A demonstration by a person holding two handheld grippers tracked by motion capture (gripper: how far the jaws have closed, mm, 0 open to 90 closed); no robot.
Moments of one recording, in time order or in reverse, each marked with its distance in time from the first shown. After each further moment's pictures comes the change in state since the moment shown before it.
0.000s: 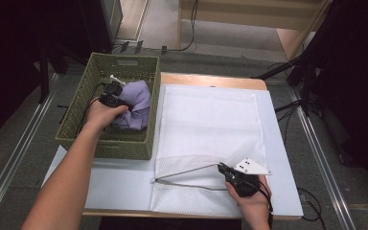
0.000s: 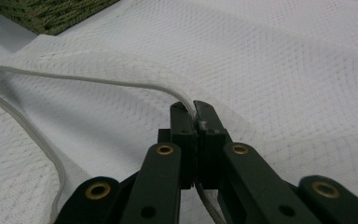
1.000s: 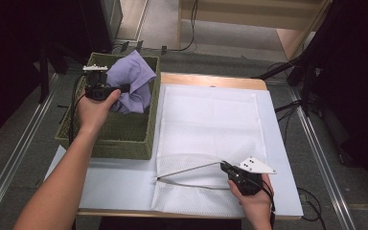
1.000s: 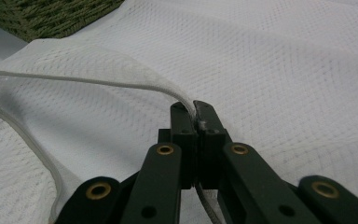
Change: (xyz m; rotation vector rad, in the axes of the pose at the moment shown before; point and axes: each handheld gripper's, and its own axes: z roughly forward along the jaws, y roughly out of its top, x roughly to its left) left arm -0.022 -0.001 -0.071 -0.414 -0.094 -0.034; right arm -0.007 0.001 -0.003 -0.023 -0.002 0.028
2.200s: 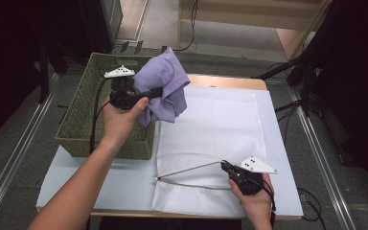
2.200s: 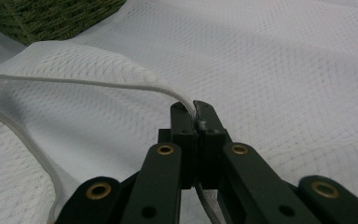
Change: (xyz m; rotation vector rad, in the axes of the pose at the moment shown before) left arm -0.115 -0.002 -0.016 -0.076 -0.253 0.092; right arm -0.002 0.001 -0.001 -0.008 -0.001 0.011
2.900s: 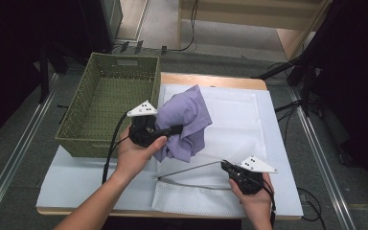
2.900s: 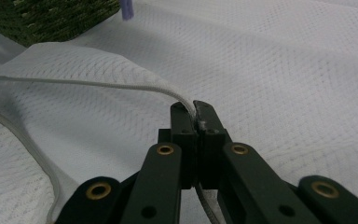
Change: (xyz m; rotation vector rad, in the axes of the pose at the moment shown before) left arm -0.057 -0.068 0.008 0.098 -0.137 0.062; right arm -0.001 0.000 0.001 -0.003 0.006 0.004
